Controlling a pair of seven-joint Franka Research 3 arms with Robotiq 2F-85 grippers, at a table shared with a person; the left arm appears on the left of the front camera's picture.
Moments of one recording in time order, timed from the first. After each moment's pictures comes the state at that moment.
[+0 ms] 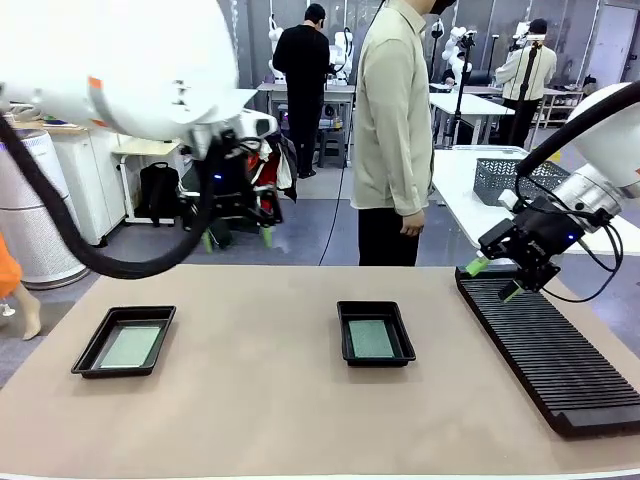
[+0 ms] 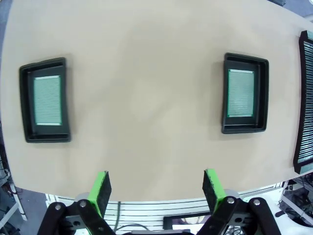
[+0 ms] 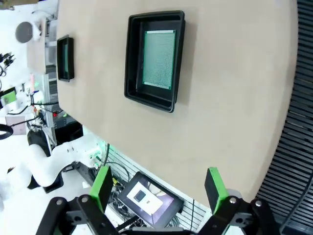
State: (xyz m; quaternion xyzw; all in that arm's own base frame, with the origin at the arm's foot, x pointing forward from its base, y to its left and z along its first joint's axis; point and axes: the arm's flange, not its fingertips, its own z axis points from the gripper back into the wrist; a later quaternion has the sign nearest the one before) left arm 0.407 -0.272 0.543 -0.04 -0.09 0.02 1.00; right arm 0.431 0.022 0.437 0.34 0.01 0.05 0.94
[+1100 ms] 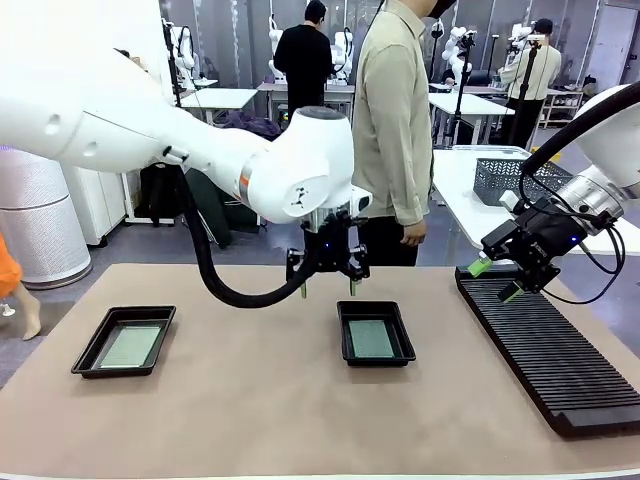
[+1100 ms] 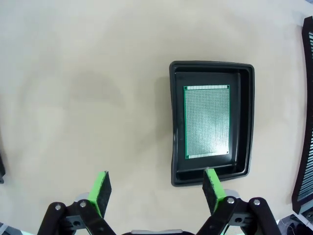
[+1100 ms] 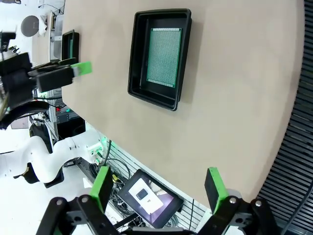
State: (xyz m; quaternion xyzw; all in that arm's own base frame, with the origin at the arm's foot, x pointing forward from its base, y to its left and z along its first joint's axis) left arm 0.463 -0.414 0.416 -0.03 -0.09 -0.01 1.00; right arm 0.432 0.022 0.435 0.35 0.01 0.06 0.93
